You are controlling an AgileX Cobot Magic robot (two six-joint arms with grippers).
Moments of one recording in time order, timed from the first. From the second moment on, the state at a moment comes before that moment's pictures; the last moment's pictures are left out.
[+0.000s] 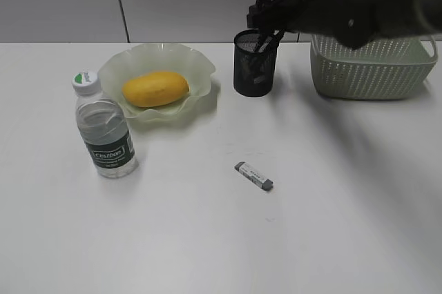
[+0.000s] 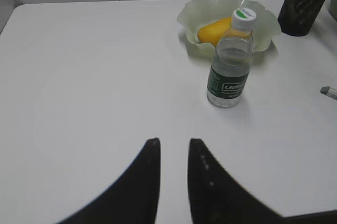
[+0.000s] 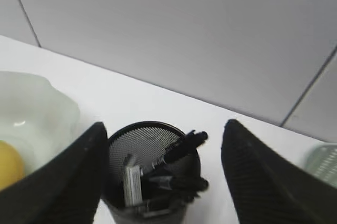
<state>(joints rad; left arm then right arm) -0.18 -0.01 -0.54 0.01 1.06 -0.09 0.39 2.05 -1.37 -0.07 -0.25 0.07</state>
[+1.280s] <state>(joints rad) -0.18 0.16 -0.54 -0.09 1.05 0.05 0.39 0.13 -0.54 -0.06 1.01 0.03</state>
